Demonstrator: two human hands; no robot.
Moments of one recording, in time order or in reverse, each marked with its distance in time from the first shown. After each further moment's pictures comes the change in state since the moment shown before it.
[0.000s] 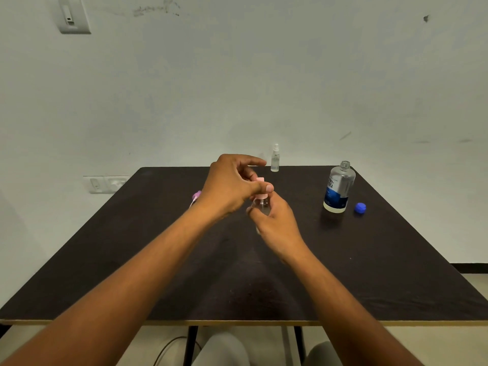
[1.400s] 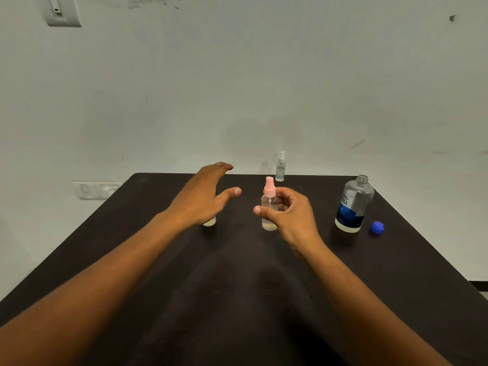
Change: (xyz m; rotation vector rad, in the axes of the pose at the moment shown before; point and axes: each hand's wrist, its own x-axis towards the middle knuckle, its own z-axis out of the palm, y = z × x) left_hand 0.071 -0.107 -0.032 0.569 -0.059 0.081; right_hand 0.085 0.035 -0.016 -0.039 0.102 0.045
